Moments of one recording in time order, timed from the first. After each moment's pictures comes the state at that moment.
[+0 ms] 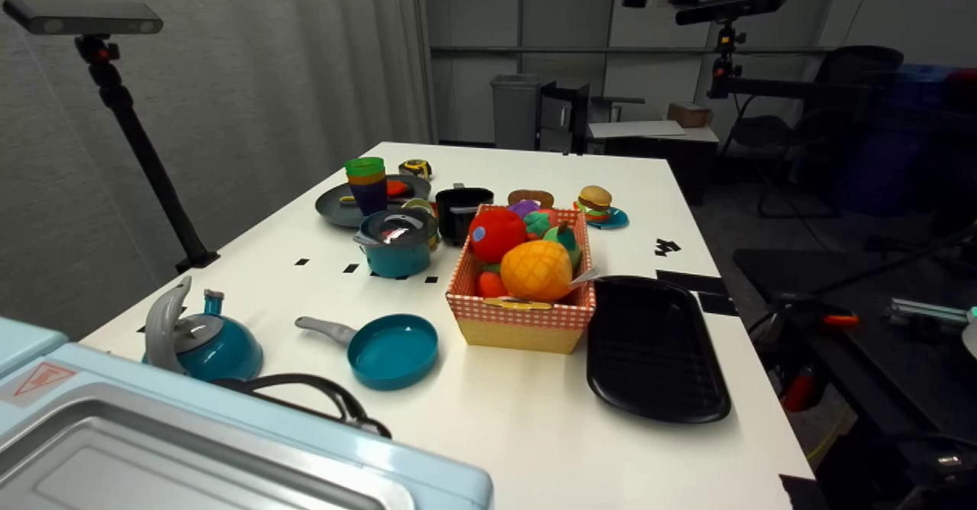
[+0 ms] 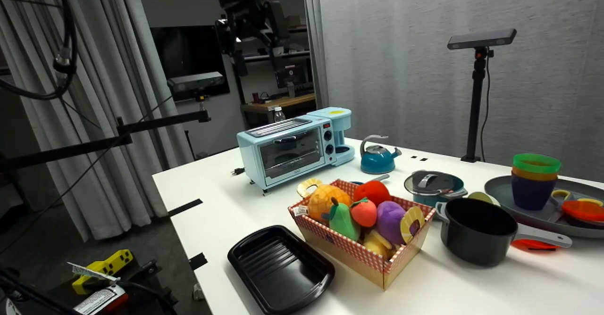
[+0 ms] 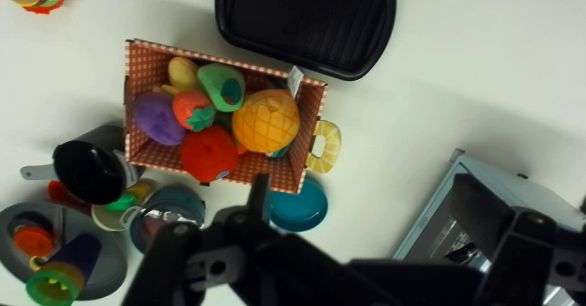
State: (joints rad) arm 0.00 -0.35 -0.11 -2.25 -0.03 2.00 -0.25
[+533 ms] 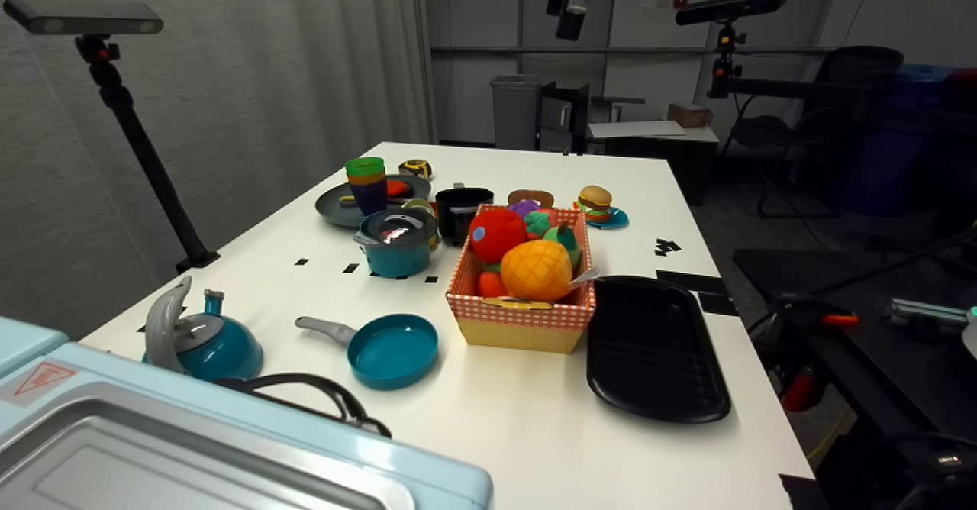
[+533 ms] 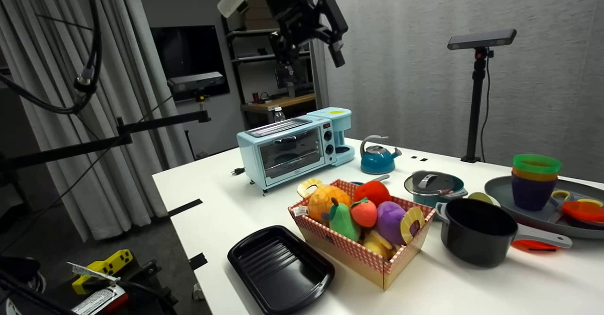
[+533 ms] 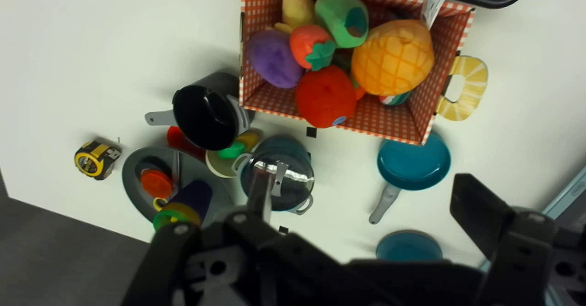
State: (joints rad) arm -0.07 -0.18 -0.11 -2.18 -0.24 2.25 -0.14
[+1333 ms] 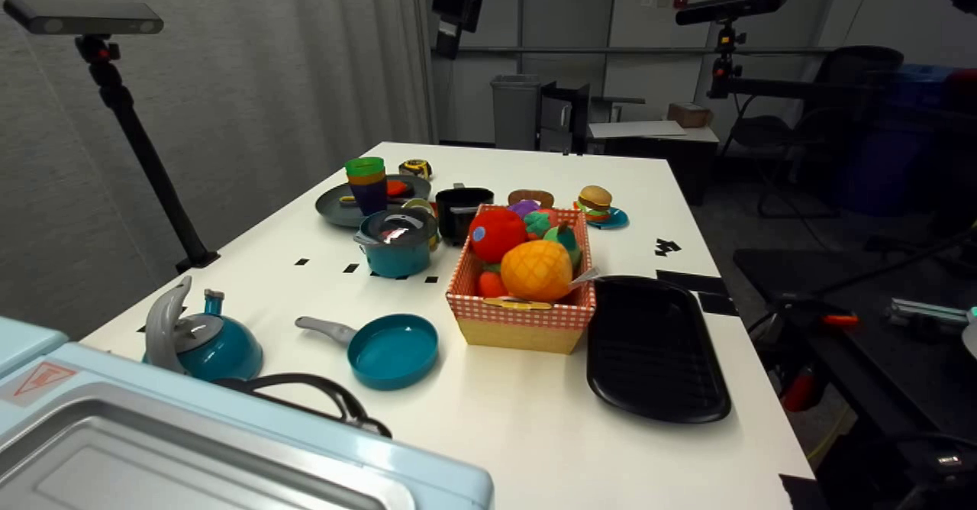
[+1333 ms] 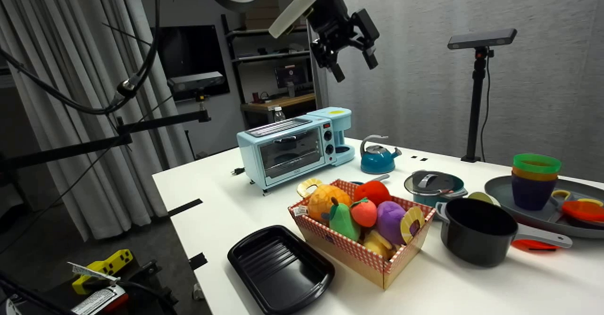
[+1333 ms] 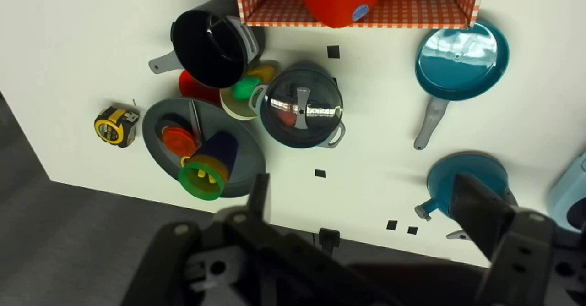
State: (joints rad) arm -0.07 0.09 -0.09 -1.94 -0.30 2.36 0.11
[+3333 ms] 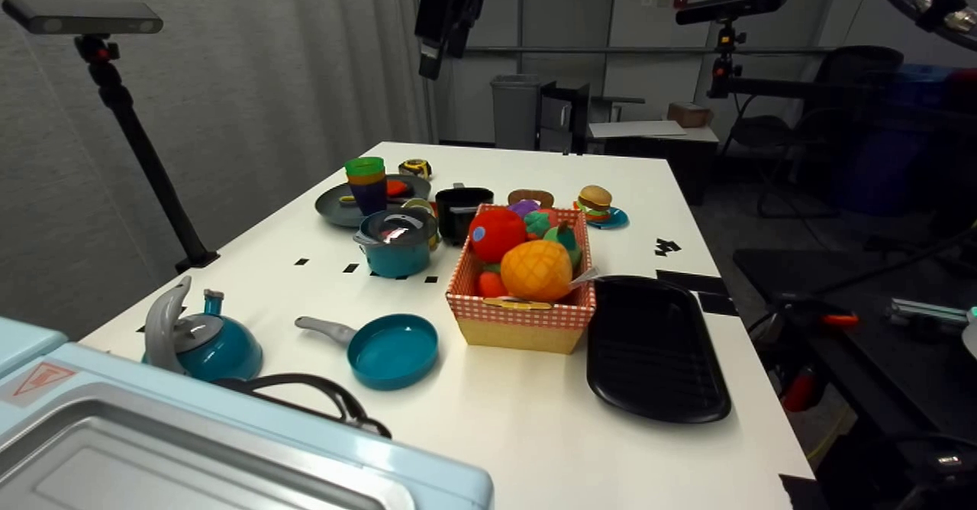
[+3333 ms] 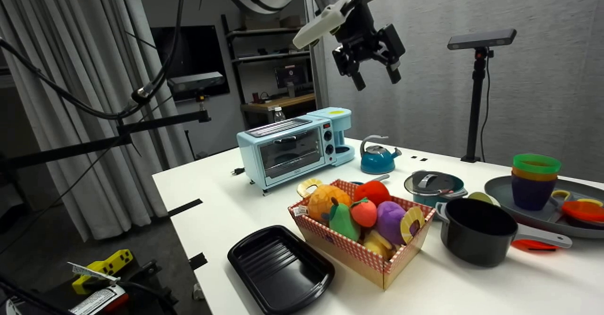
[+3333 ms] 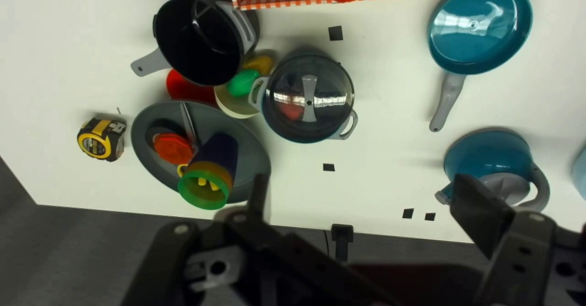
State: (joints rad) arm -0.12 0.19 -0.11 -1.89 -0.16 2.45 0.04
